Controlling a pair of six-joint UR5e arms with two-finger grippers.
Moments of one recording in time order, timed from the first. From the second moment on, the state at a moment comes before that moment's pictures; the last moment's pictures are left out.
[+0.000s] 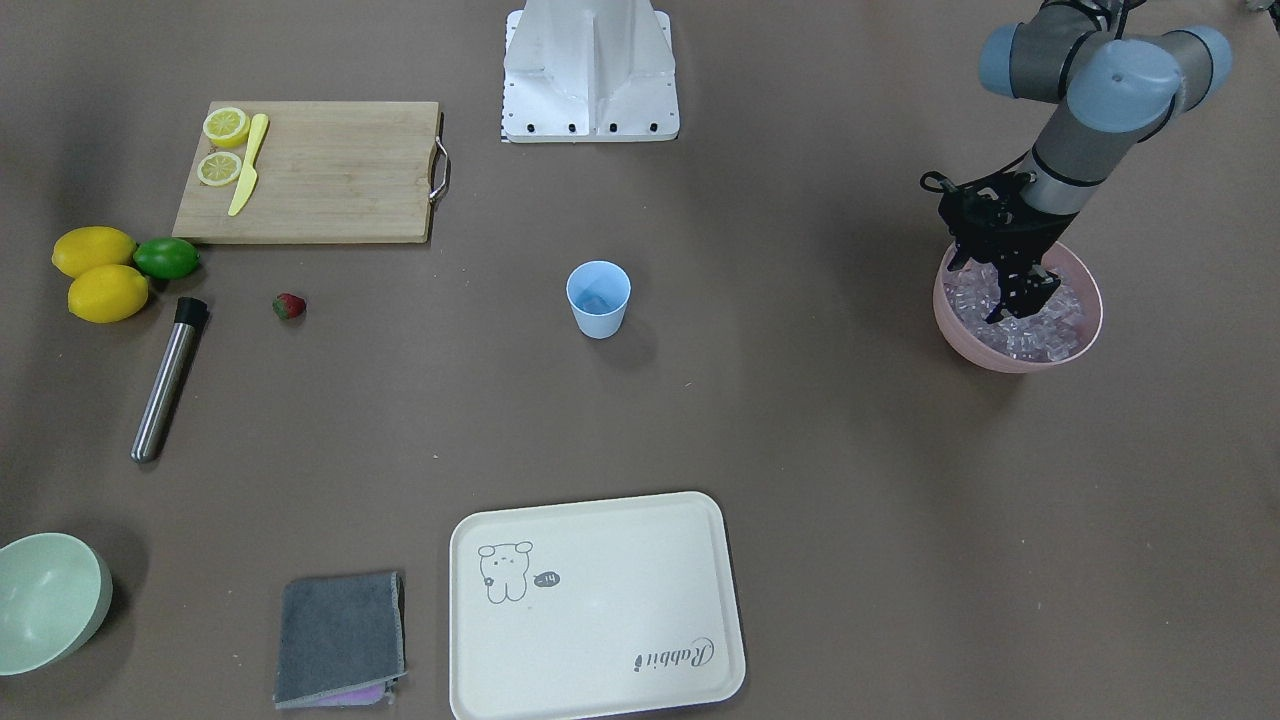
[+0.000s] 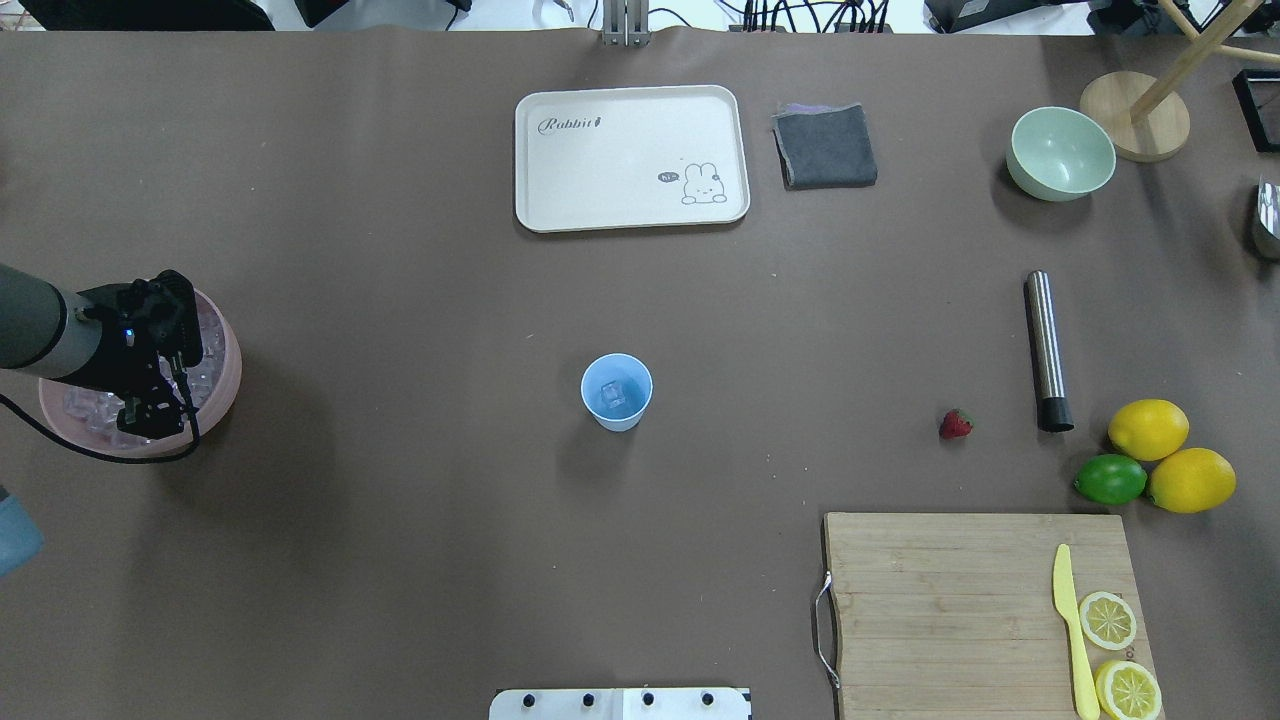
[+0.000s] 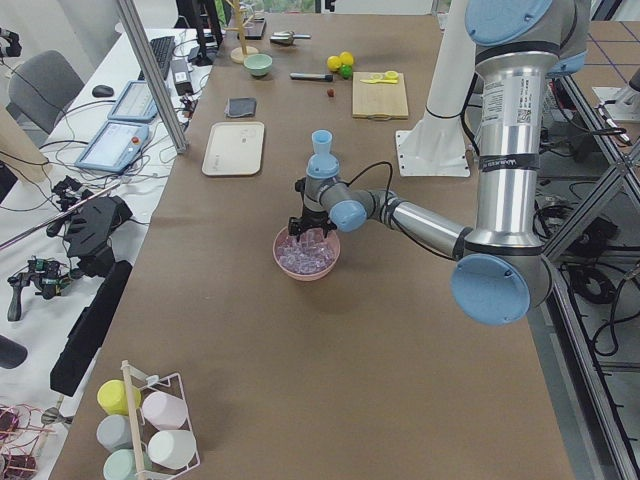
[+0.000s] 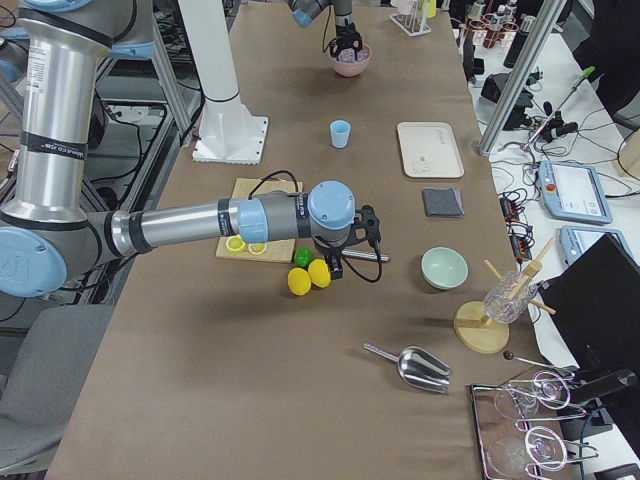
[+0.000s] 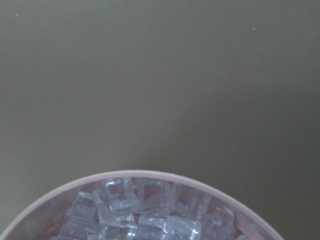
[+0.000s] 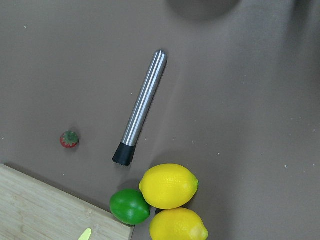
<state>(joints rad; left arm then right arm) -0.79 -1.56 -1.87 -2.02 -1.99 0.29 1.49 -1.77 1.96 -1.60 2.63 -0.09</state>
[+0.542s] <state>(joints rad) -0.79 -1.55 -1.88 -2.02 -1.99 0.28 1.50 -1.78 1.96 -1.60 2.64 -0.09</state>
